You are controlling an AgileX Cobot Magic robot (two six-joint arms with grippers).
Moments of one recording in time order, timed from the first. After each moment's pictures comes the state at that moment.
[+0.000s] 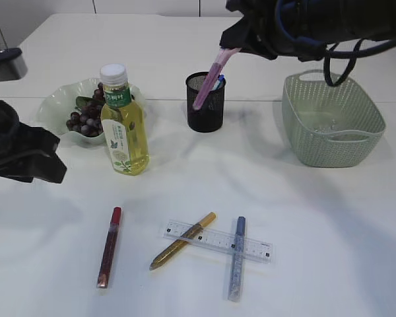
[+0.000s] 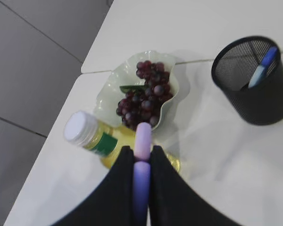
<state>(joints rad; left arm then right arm) -0.31 1.41 -0.94 -0.24 0.71 -0.01 0.29 1.70 -1.31 1.21 0.43 -0.70</state>
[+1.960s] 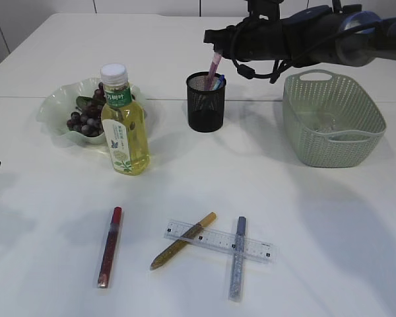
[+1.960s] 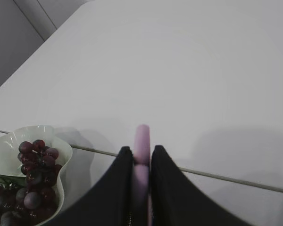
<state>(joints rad) -0.16 1.36 -0.85 -0.02 0.82 -0.20 0.24 2.32 -1.93 1.28 0.22 -1.03</state>
